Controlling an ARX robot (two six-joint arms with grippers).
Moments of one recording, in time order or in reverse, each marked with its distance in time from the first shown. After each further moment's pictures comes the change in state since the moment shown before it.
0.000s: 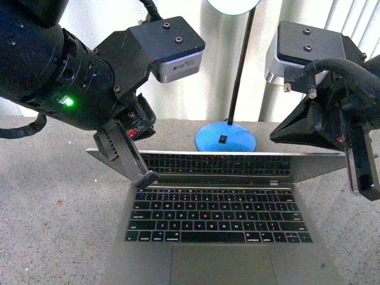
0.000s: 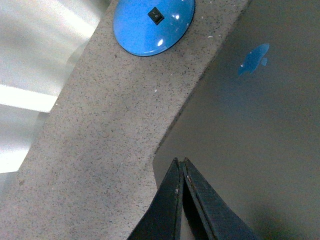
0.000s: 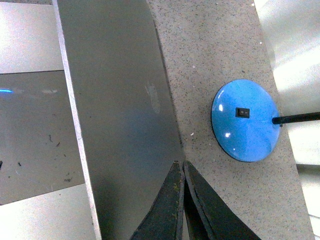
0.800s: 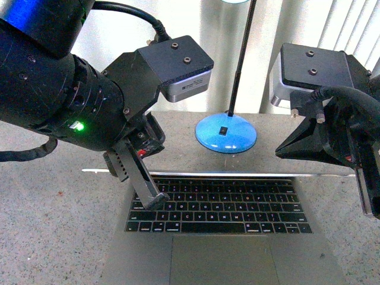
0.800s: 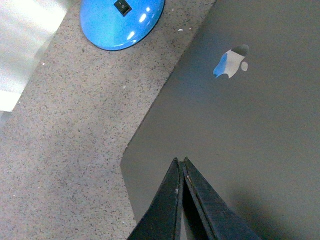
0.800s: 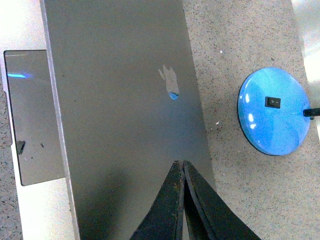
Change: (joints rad) left arm -0.030 0.026 -0.058 0.049 0.033 -0.042; right arm -0.002 0.000 -0.056 -0.019 0.010 -0.045
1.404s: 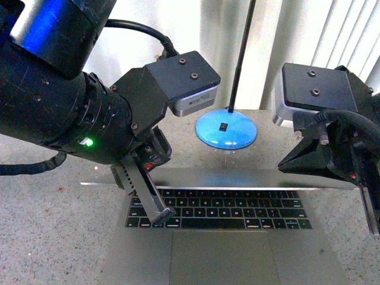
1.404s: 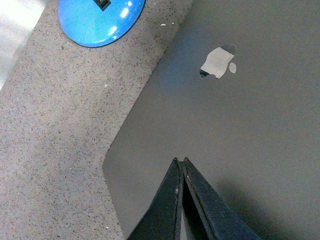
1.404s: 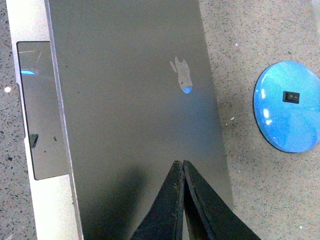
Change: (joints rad) left arm -0.014 0.031 -0.020 0.022 0.018 -0.007; right arm 0.000 0.001 -0.050 0.007 0.001 -0.014
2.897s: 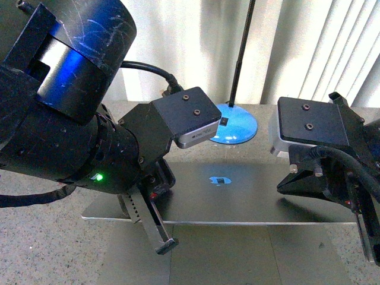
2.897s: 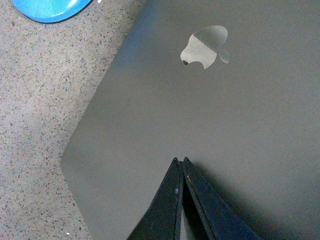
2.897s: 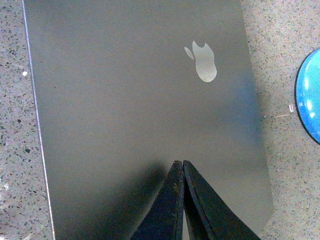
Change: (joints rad) left arm -0.014 0.072 -0.051 0.061 0.027 -0.023; right arm 0.000 0.050 -0.061 0.053 -0.002 -0.004
